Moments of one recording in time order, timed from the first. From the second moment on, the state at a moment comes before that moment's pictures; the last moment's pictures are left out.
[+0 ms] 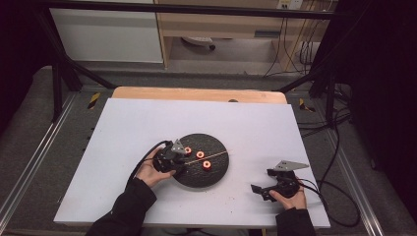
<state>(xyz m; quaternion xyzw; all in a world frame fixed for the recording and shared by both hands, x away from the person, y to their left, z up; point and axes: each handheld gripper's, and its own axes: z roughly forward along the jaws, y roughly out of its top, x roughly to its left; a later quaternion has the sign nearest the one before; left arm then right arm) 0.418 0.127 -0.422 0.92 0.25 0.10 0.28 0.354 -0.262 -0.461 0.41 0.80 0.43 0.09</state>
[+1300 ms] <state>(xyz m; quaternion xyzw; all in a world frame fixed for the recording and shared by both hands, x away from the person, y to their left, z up) 0.384 0.154 -0.413 0.88 0.29 0.12 0.36 0.353 -0.262 -0.460 0.41 0.80 0.43 0.09</state>
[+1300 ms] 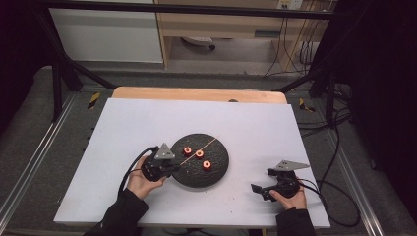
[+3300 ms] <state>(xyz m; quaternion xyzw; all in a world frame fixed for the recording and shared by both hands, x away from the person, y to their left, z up) 0.320 0.231 -0.437 0.80 0.37 0.16 0.45 0.393 -0.164 -0.403 0.39 0.84 0.36 0.09</state>
